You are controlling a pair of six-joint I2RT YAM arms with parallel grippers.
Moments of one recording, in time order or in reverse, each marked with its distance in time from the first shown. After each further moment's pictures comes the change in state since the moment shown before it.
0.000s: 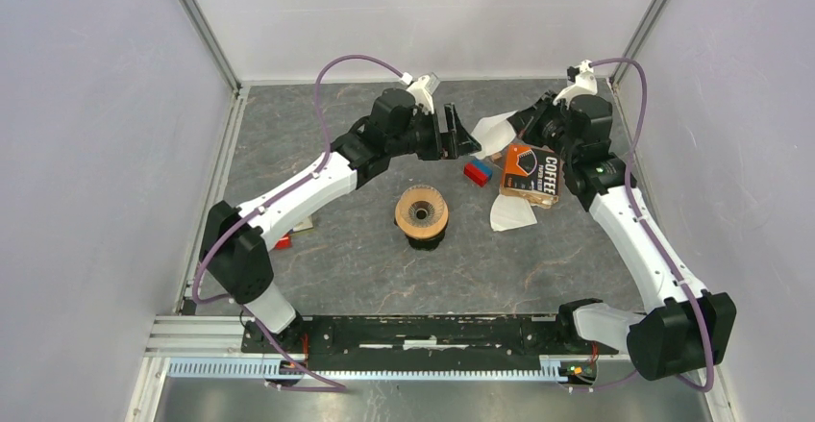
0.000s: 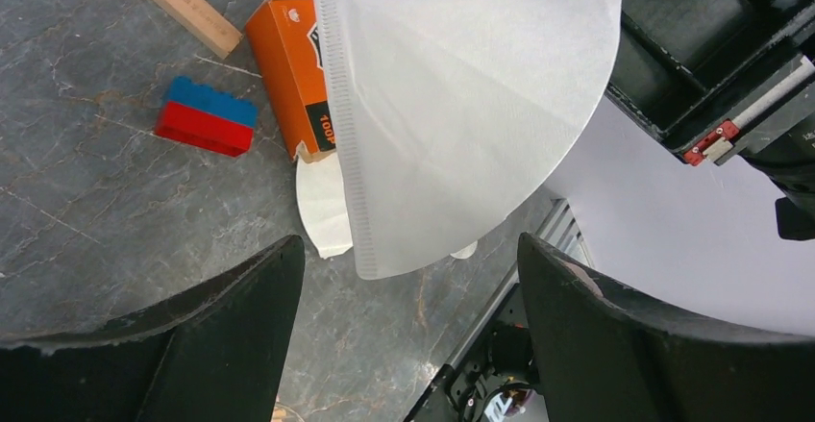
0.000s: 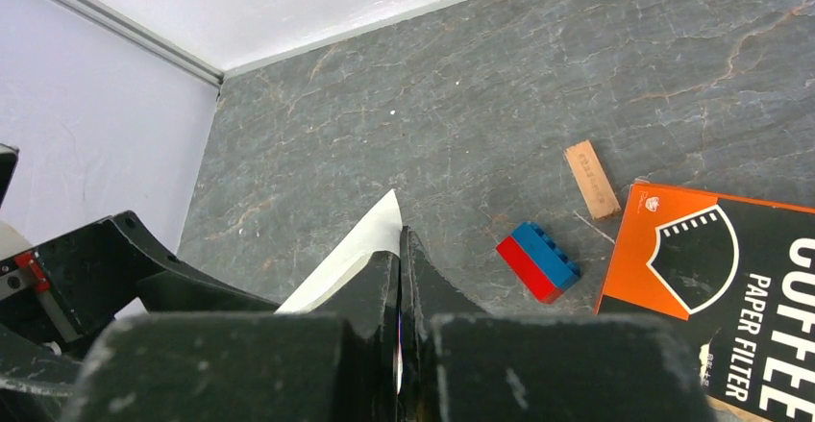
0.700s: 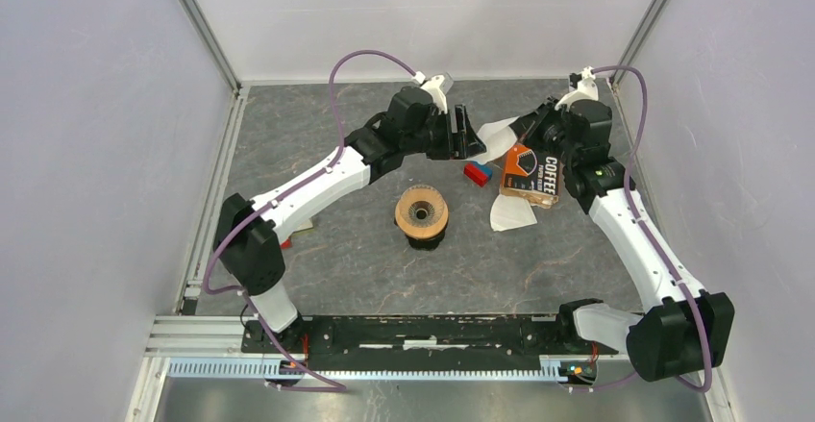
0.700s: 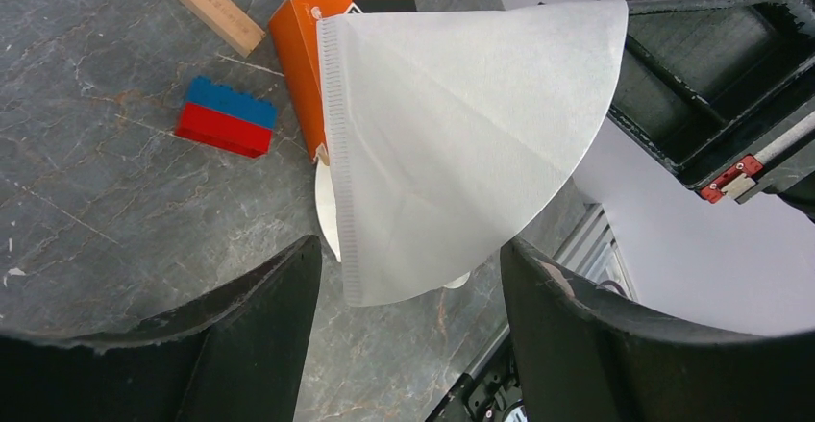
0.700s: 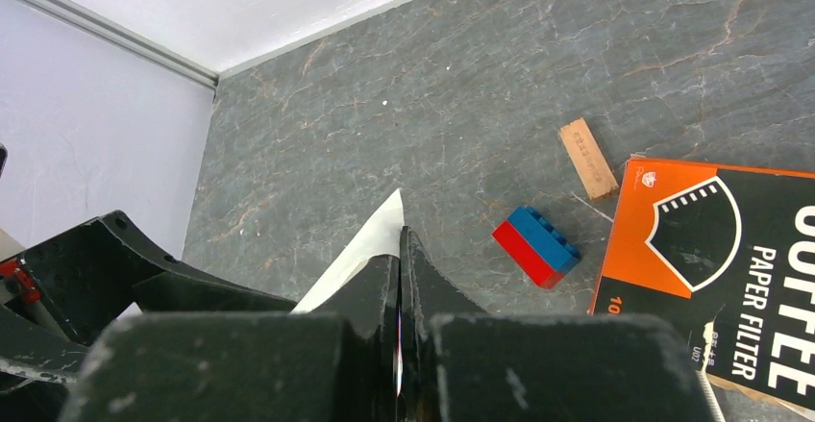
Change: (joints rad) left arm -0.045 0.078 0.108 -0.092 -0.086 0.032; right arm -0.017 -0.007 -0.043 0.008 -0.007 0.048
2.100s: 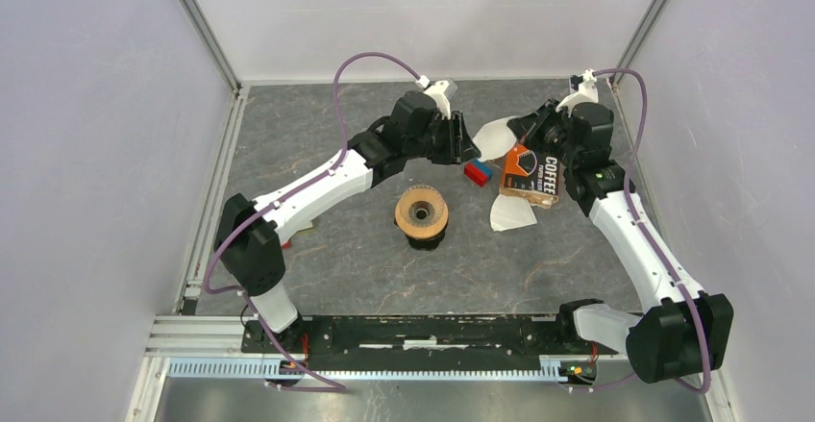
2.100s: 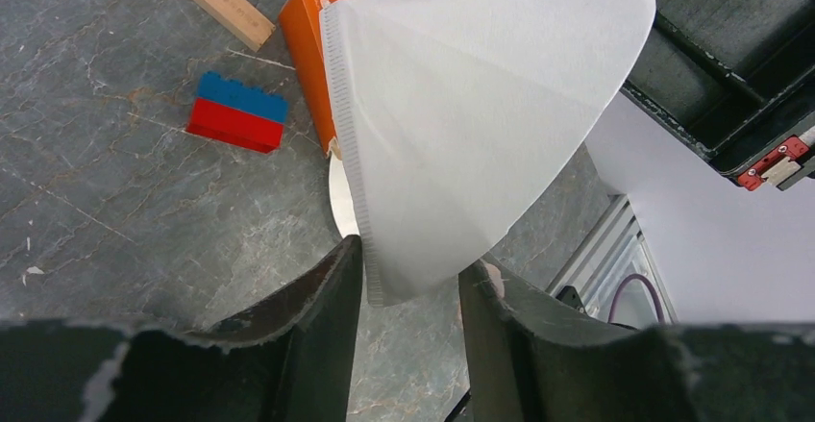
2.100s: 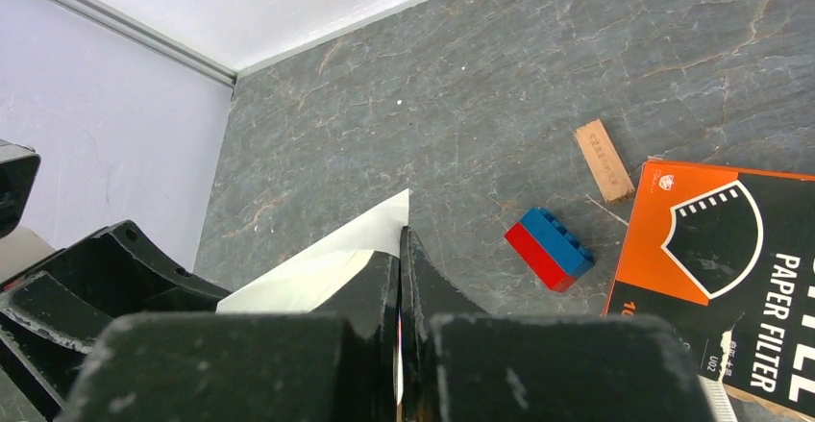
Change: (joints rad) left arm -0.019 0.000 -0.020 0.000 -0.027 0.049; right arm -0.014 -0.009 -0.032 0.046 -0.046 0.015
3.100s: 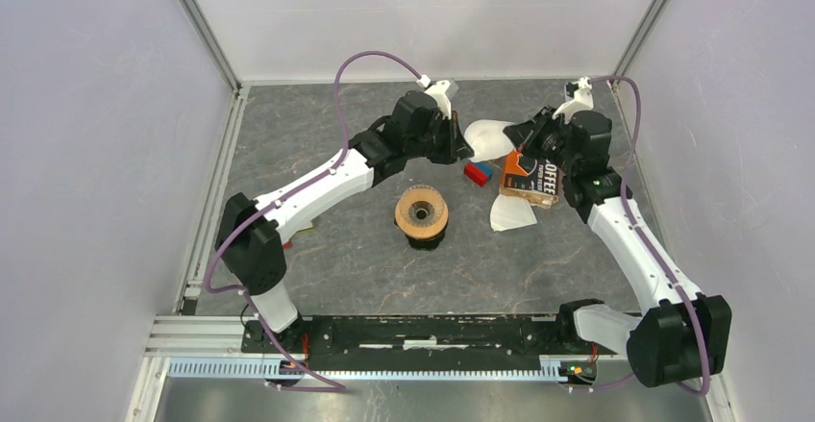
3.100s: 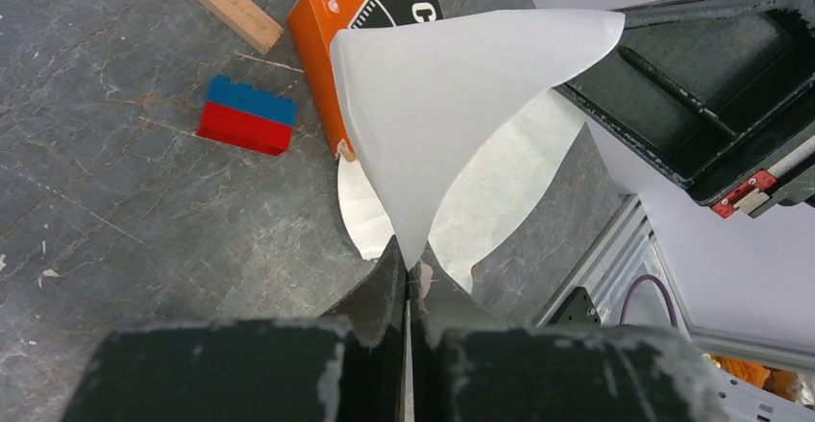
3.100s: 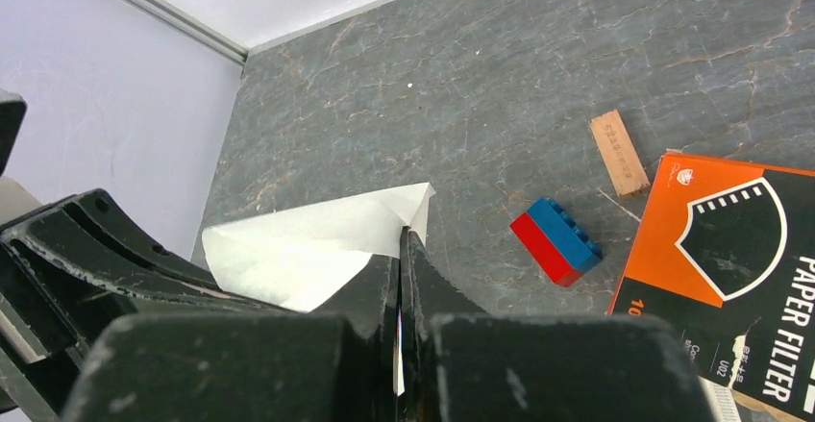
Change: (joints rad) left arm 0.001 0.003 0.006 -0.005 -0.008 0.019; right arm -0.002 -0.016 -0.063 0.058 -0.053 -0.014
